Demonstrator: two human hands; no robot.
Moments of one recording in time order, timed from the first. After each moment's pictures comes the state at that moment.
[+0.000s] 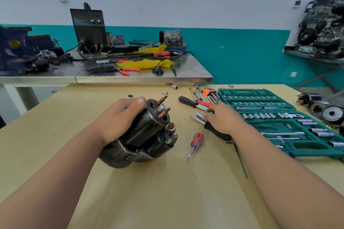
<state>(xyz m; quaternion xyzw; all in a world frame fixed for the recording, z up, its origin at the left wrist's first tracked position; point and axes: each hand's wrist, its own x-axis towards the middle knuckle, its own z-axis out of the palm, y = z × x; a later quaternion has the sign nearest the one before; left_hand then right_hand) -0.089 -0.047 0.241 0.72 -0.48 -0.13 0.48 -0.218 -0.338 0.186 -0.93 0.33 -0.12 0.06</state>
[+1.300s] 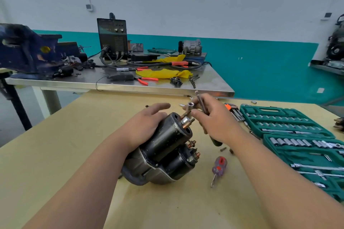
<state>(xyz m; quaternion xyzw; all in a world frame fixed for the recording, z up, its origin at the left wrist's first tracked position) -0.067 -0.072 0.249 0.76 -0.38 -0.17 0.50 -0.165 -0.267 0.236 -0.87 0.05 -0.29 0.40</state>
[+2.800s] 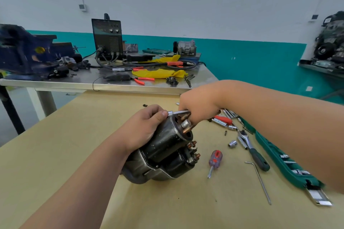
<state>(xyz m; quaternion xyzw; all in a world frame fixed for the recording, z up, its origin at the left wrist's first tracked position) -0.082 -0.059 0.245 0.72 -0.41 -0.14 0.54 -0.154 -0.221 0.332 -0.98 -0.01 0.16 -0.09</state>
